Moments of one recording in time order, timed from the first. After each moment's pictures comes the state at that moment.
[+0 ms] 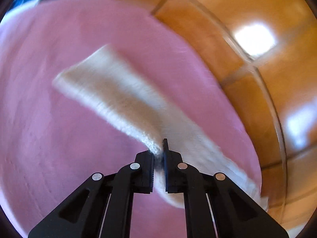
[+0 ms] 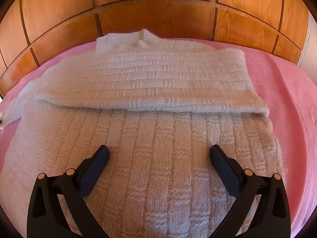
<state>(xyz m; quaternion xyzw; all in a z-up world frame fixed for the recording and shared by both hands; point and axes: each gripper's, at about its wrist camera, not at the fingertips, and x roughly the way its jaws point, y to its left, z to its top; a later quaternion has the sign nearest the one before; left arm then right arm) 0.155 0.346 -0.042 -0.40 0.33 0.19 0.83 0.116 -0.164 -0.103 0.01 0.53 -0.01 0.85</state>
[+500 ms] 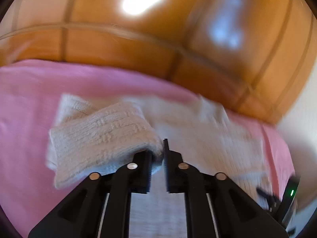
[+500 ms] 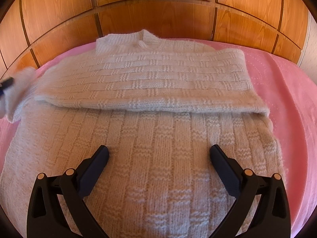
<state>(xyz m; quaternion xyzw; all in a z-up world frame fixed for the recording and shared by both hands) 0.181 0.063 -0.007 -0.15 0.36 -0.11 0.91 0.116 -0.166 -0.104 0.02 0.53 -0.01 0.85</state>
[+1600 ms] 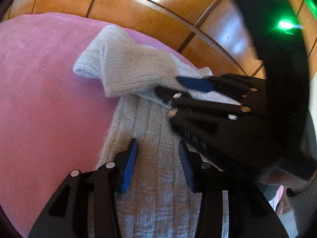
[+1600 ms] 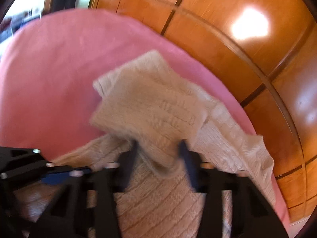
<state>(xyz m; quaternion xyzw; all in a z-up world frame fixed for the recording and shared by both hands) 0.091 0.096 -0.073 -0.24 0.37 -0.10 0.89 0.151 0.096 -0.078 -0.31 0.44 0.30 0.78</state>
